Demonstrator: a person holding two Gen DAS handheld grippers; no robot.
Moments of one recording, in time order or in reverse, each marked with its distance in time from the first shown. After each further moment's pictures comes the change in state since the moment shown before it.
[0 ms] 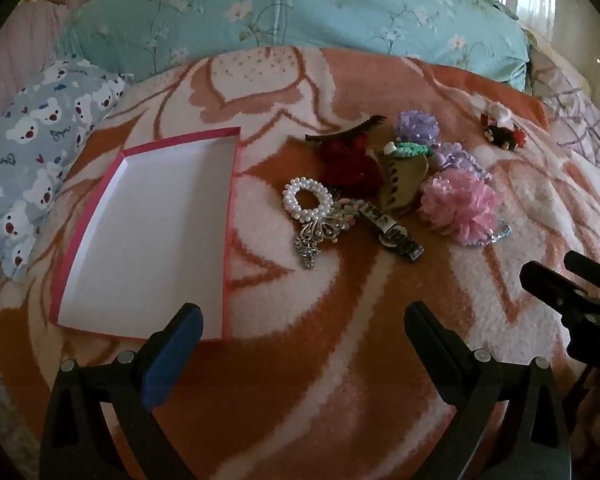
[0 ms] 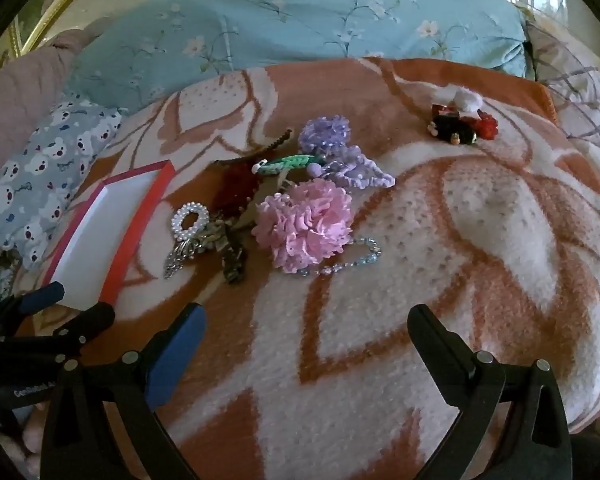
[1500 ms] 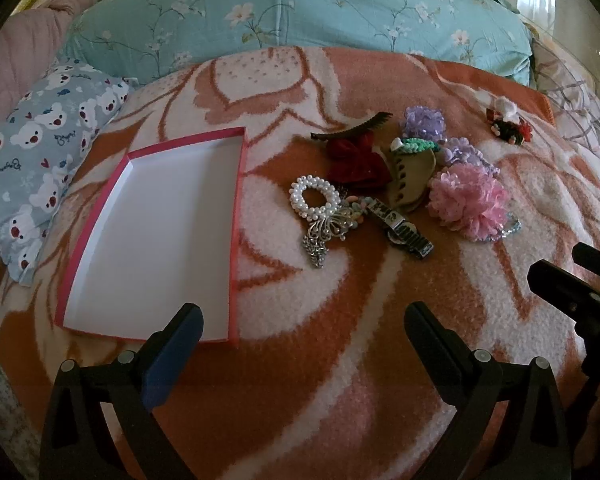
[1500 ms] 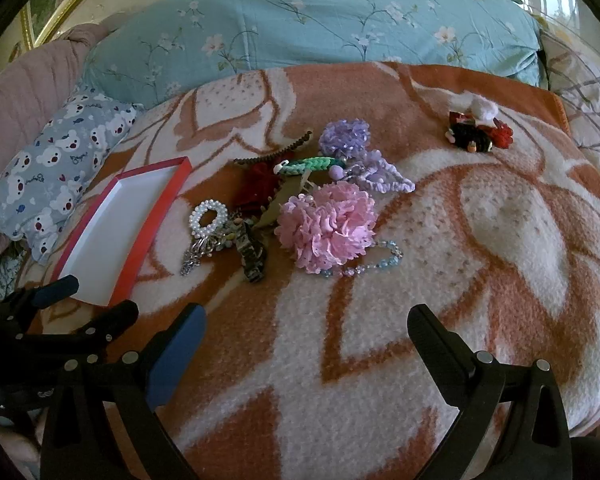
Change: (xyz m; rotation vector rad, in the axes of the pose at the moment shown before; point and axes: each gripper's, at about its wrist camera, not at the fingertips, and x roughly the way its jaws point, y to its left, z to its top) left arm 0.006 -0.006 -0.004 0.021 -0.007 0.041; right arm -0.002 0.011 0.007 -0.010 -0.009 0.013
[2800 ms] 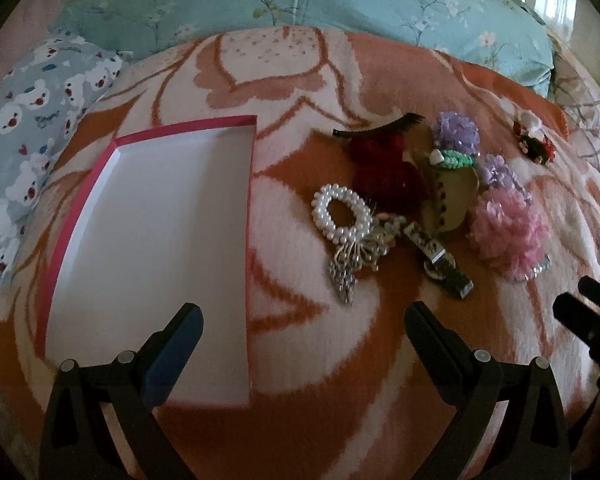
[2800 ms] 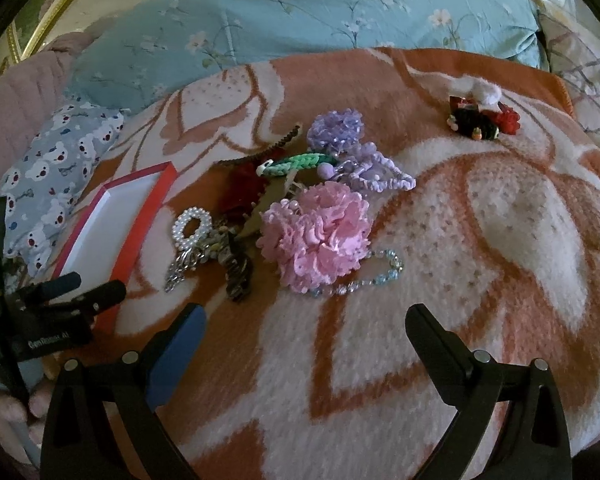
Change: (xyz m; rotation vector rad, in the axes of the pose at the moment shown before) left arm 0.062 0.036 0.045 -0.060 0.072 -0.048; right arm 0.034 -0.018 0.016 0.046 0.036 0.009
